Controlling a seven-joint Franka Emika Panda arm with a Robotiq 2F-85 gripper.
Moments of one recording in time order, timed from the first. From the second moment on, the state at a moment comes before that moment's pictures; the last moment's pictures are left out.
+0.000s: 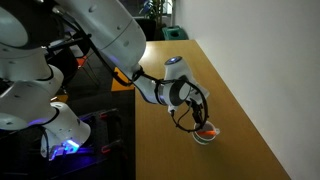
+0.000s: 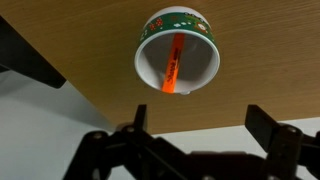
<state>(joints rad) -0.34 0.37 0.01 -2.16 -1.03 2.98 1.16</state>
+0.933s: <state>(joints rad) -0.35 0.59 0.01 -2.00 -0.90 2.96 1.22</state>
